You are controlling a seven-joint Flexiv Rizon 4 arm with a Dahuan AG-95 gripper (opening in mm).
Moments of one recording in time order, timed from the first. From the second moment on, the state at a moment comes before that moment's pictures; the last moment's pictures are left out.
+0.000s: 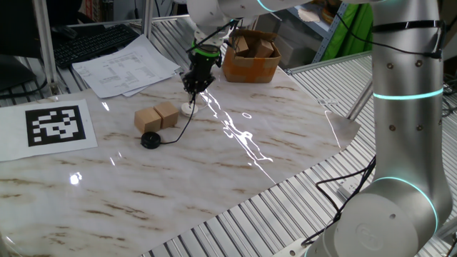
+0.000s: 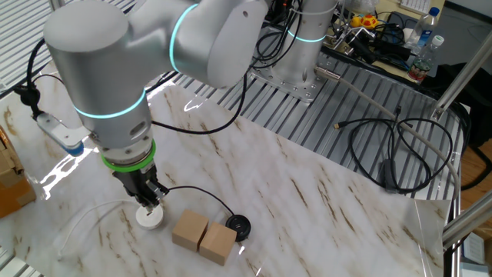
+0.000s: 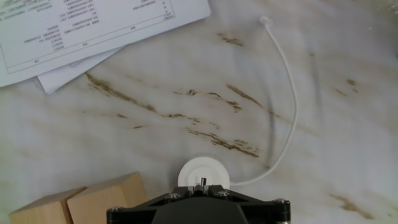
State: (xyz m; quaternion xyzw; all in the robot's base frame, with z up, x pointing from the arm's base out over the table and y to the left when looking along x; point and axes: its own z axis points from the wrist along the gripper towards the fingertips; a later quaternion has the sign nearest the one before) arm 0.683 -0.060 0.062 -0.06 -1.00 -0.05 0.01
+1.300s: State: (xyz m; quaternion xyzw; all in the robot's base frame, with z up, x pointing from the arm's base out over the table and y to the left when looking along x) arm 0.683 -0.056 0.057 -0.09 -1.00 -0.03 0.01
